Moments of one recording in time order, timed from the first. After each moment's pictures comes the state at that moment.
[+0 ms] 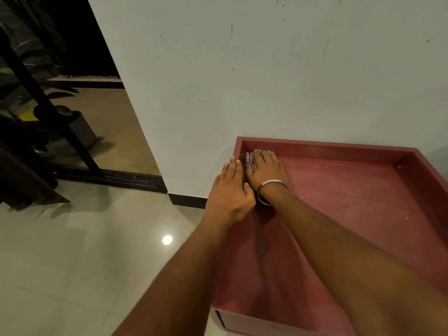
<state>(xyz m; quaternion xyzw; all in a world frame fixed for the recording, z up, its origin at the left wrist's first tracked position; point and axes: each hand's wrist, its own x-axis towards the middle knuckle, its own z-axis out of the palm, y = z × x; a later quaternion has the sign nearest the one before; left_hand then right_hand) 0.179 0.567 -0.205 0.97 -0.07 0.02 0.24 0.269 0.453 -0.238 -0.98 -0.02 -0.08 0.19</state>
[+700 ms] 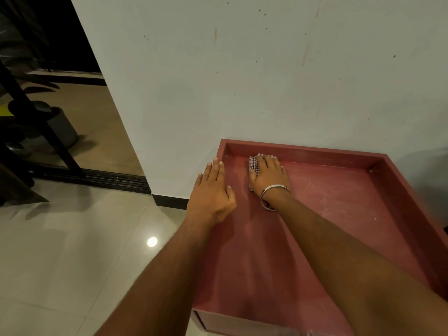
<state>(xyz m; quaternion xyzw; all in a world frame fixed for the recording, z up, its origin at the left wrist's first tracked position) 0.180 0.565 -0.207 0.98 -0.07 0.04 0.18 0.256 0.404 -0.240 -0.98 0.01 -0.08 0.17</state>
